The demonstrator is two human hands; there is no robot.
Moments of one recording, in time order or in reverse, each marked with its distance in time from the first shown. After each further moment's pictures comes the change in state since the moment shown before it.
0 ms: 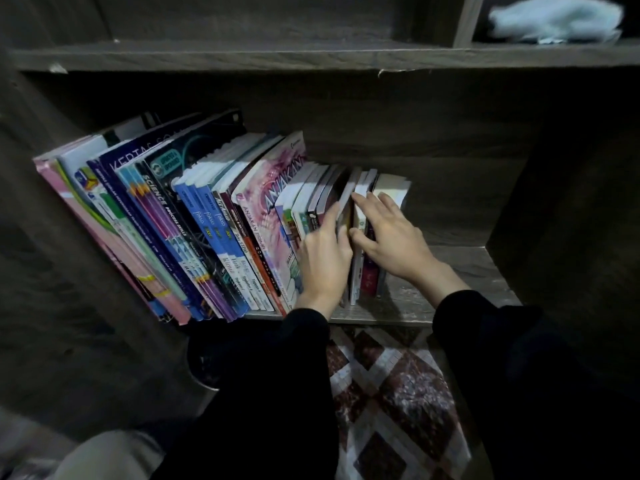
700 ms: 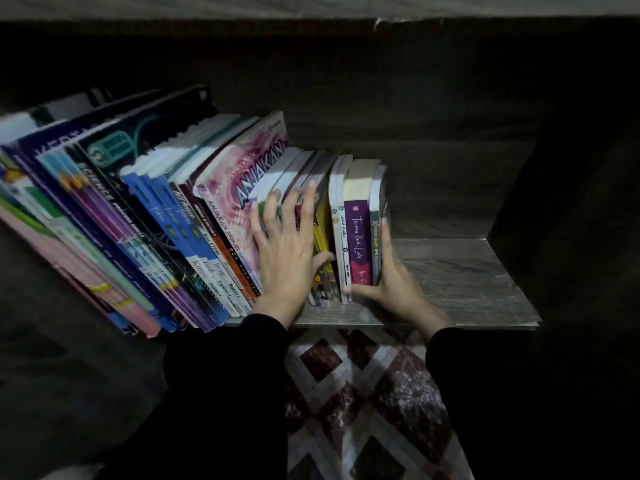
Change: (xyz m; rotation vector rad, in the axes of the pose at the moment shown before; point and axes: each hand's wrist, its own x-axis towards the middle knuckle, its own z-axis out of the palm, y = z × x) left_hand 0.020 -0.066 0.022 0.743 0.099 0.335; right_hand -0.018 0.059 0.090 0.360 -0.118 0.225
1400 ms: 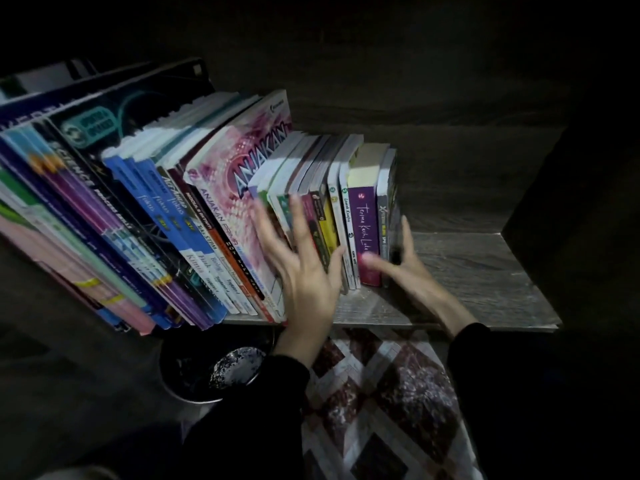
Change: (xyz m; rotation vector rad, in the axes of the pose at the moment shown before) left_hand -0.033 0.028 0.011 -0.736 0.148 -0.283; right_hand 0.021 0.024 0.002 0.669 -0.022 0.136
